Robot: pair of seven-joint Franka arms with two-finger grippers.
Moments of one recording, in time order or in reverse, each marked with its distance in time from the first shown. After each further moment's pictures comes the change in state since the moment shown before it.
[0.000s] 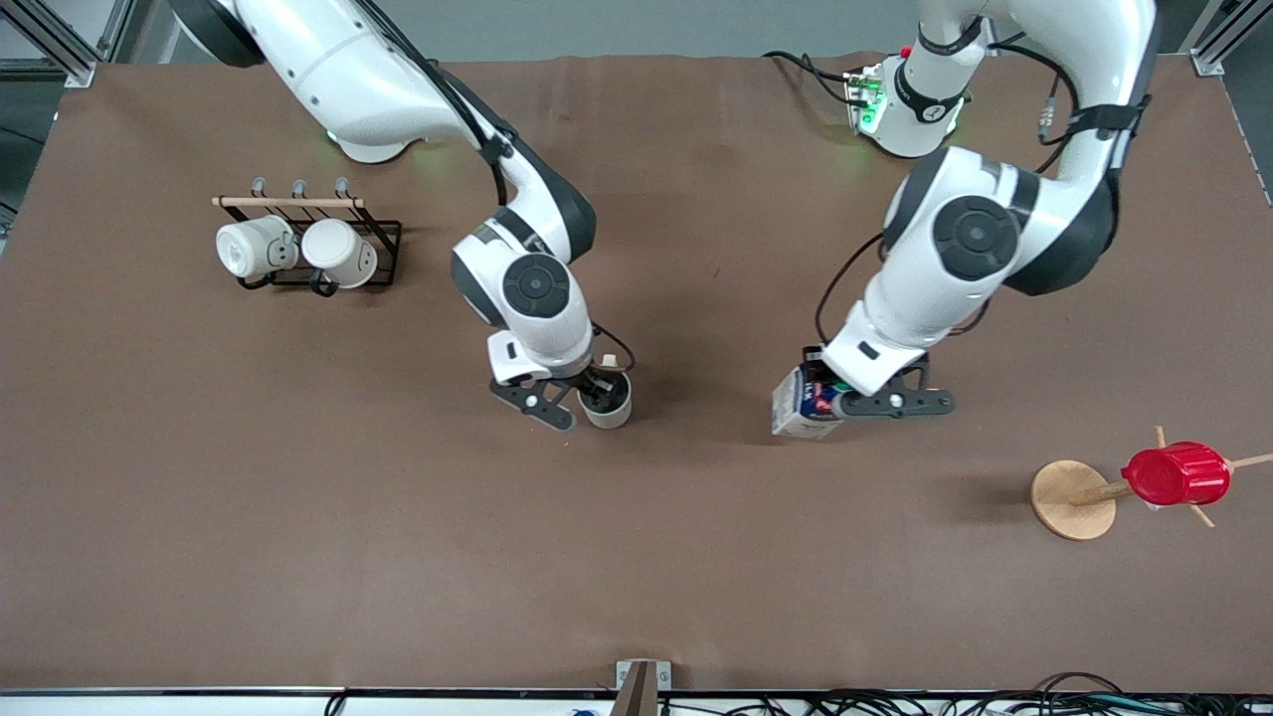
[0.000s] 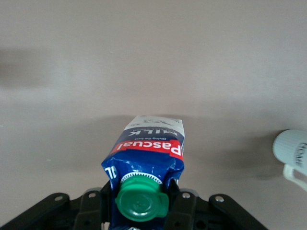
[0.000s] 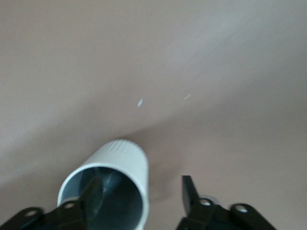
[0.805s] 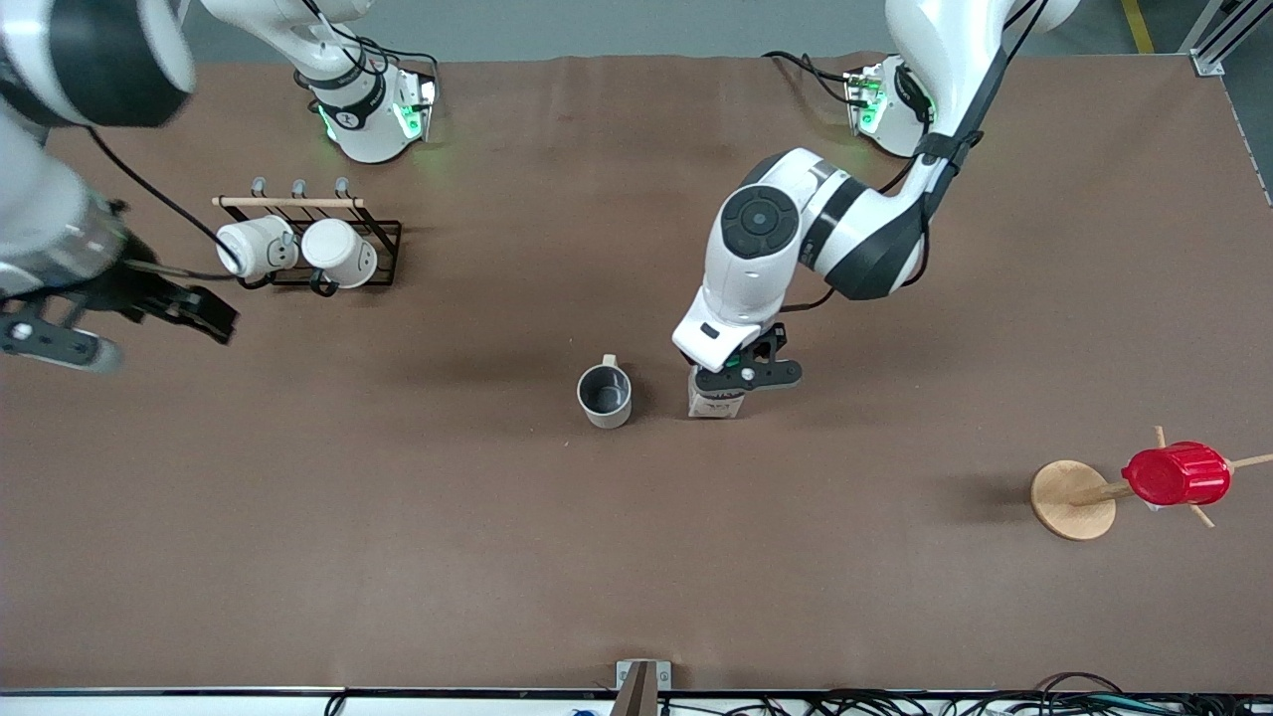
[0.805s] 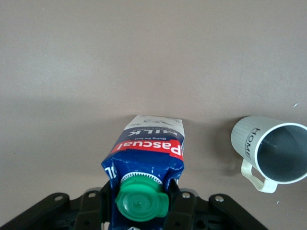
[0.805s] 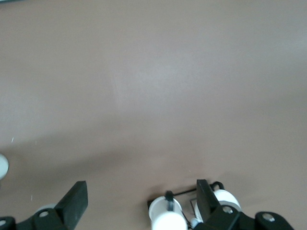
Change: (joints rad) left arm -0.231 0.156 0.003 0.109 0.105 -0.003 -0.325; right arm -0.399 -0.528 -0.179 0.003 0.090 -0.520 -0.958
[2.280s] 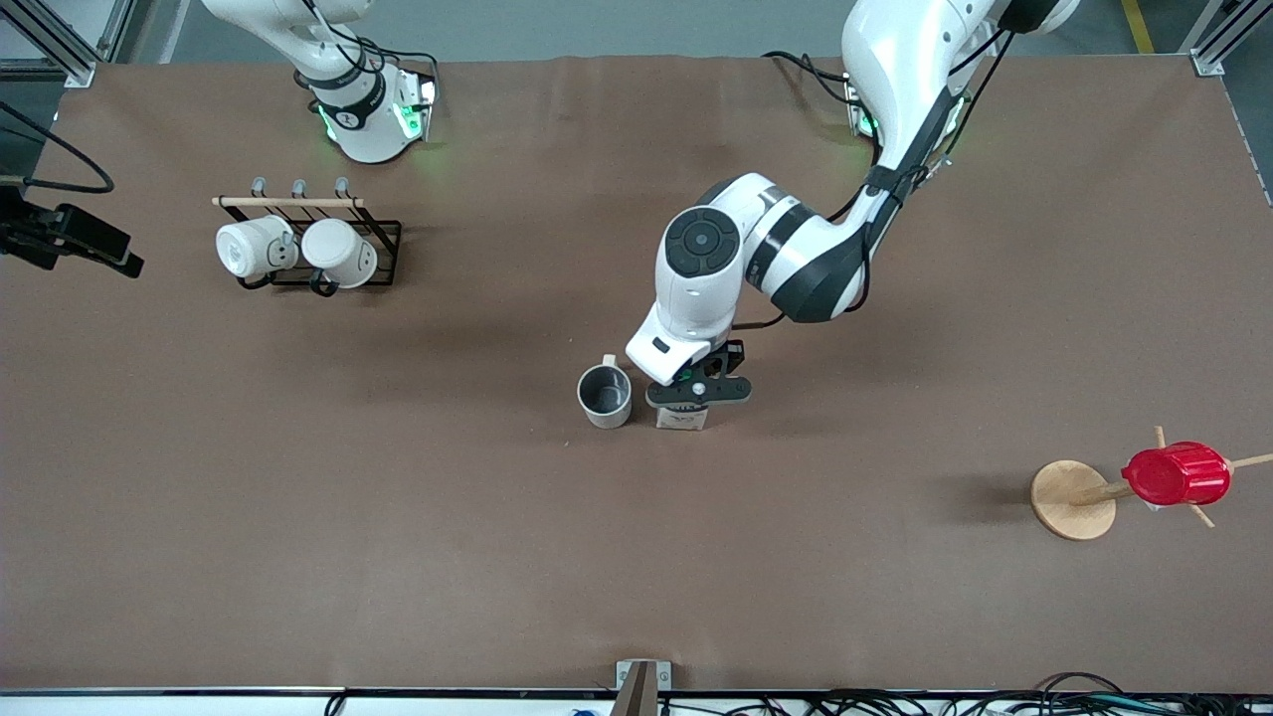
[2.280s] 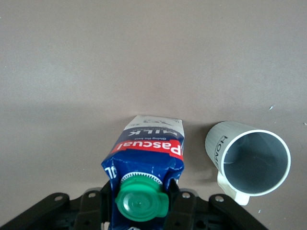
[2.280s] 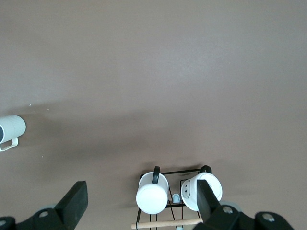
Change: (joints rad) left arm -0.057 0.141 0.005 0.171 0.020 -0.012 -0.003; right arm -0.030 -0.077 -0.109 0.002 0.127 -0.101 -0.206
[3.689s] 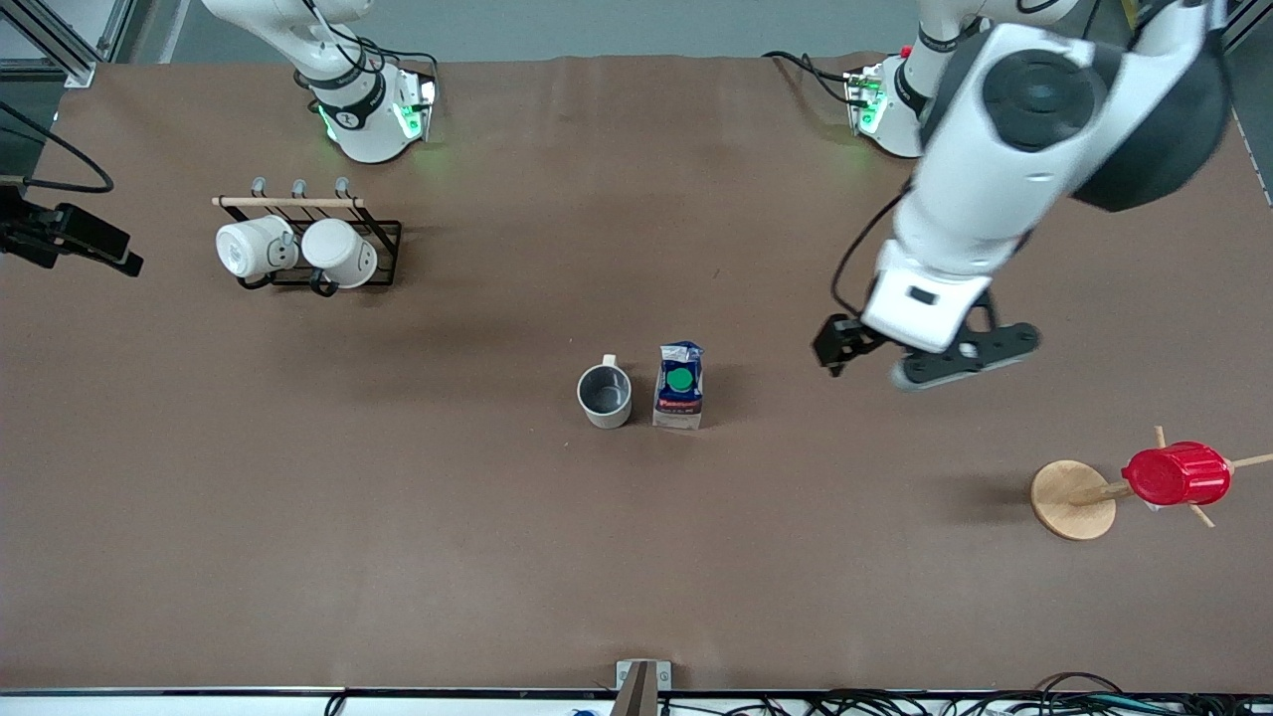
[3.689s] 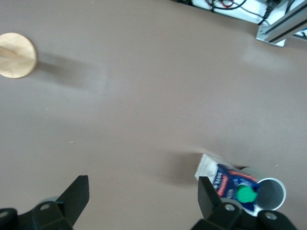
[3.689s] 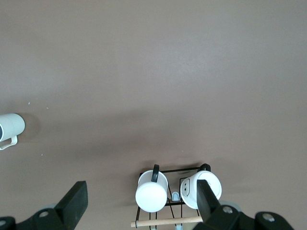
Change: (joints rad) left arm 0.308 -0.375 0.002 -0.021 -0.066 -0.267 0.109; right arm 0.000 0.000 -0.002 0.000 0.000 -0.009 -0.012
